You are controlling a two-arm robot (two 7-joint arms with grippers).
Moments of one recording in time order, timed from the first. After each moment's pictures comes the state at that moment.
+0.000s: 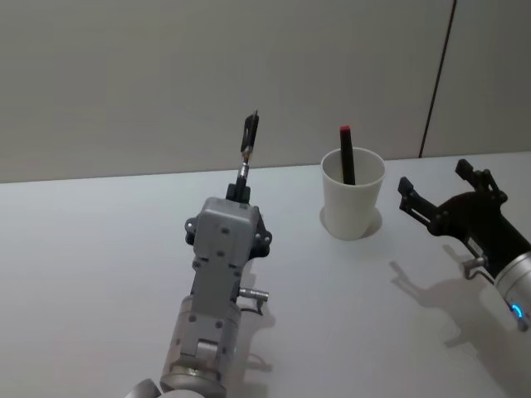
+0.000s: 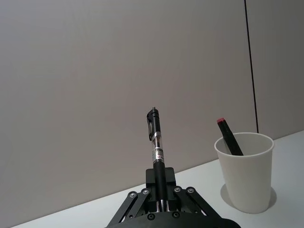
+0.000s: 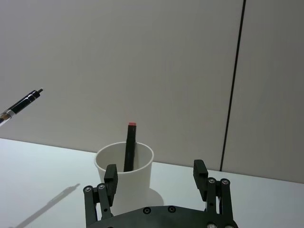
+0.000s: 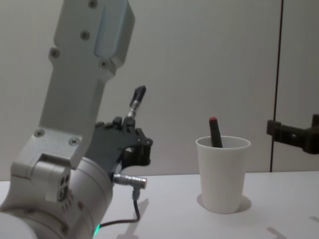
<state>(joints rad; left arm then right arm) 0.01 0.22 0.53 -1.80 0.04 0.02 0.43 0.00 0.33 -0.22 -1.76 0.31 0.04 0.10</state>
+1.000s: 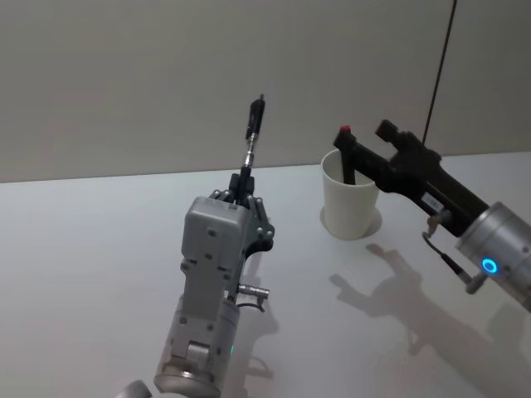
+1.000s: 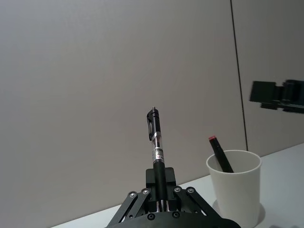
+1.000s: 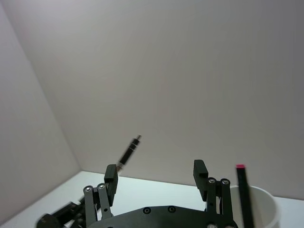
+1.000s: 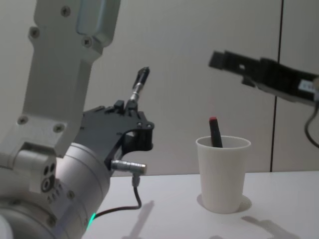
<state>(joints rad) 0.03 0.23 0.51 -1.82 0.03 -0.05 0.38 0.13 0.25 -0.23 -1.75 0.68 0.18 0.39</state>
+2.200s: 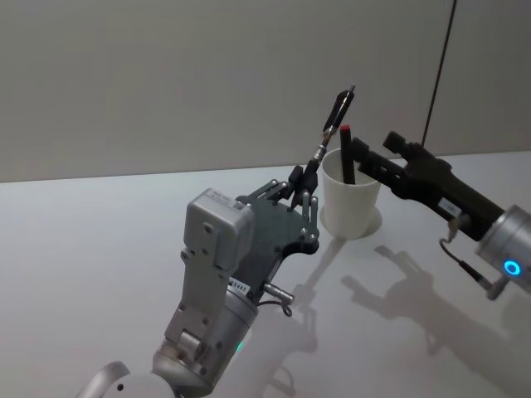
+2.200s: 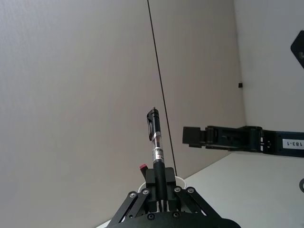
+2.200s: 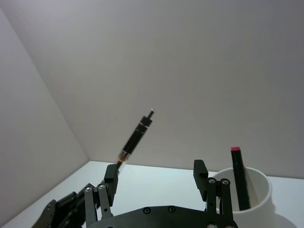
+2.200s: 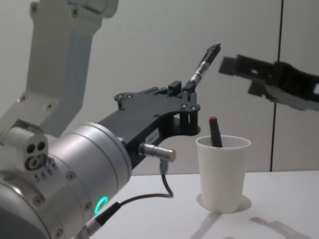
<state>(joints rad) 0.00 0.26 0.47 -1.82 -0.11 -0.15 0.00 0.13 0.32 -0.21 -1.75 0.78 0.25 0.40</state>
